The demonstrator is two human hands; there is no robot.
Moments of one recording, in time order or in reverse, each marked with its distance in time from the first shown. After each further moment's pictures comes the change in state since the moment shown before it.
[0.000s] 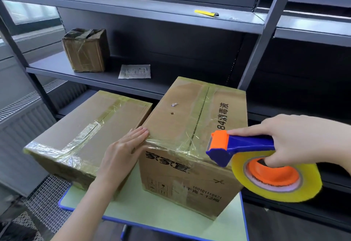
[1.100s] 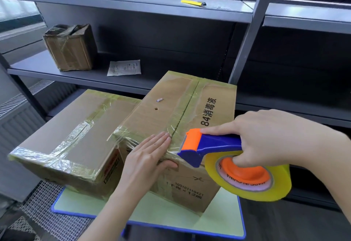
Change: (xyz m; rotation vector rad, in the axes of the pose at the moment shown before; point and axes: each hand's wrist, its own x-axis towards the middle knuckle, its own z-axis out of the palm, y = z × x) left_hand -0.001 0.064 0.029 0.201 -0.183 0.166; right_hand 0.005 -0.027 0.003 -0.024 0.121 -0.109
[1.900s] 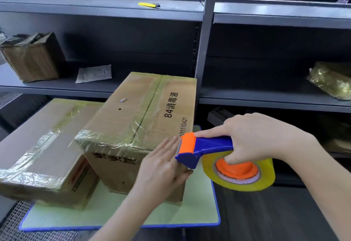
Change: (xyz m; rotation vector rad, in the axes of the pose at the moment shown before) left_hand 0.015 0.103 0.037 0.079 0.000 0.289; right_hand -0.057 0.053 0.045 0.039 0.046 0.078
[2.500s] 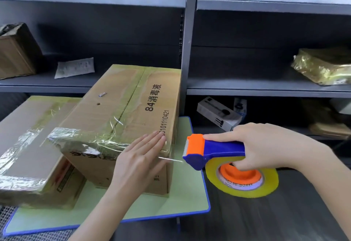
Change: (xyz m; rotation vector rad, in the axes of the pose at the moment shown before) left_hand -0.006 -0.012 -0.003 -0.047 0.047 -0.039; right_hand -0.036 0.027 0.039 0.148 -0.077 0.099
